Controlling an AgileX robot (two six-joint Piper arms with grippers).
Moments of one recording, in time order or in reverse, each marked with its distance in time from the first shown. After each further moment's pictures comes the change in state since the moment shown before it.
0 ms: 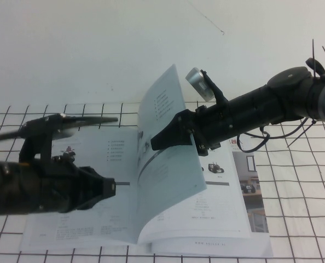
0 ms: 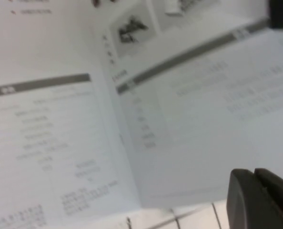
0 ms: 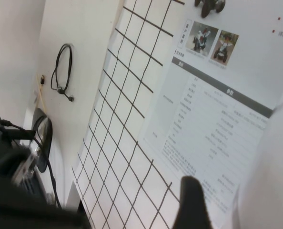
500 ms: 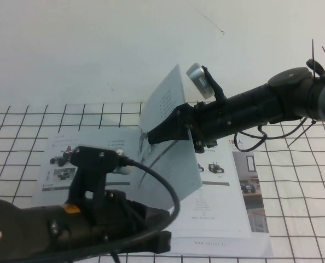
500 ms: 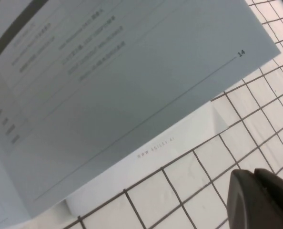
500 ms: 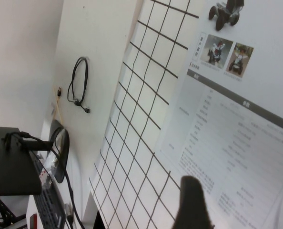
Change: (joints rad) right arm 0.000 0.000 0.000 0.063 0.002 0.000; left arm -0.425 -0.121 0.112 -0.033 -0.262 -0.039
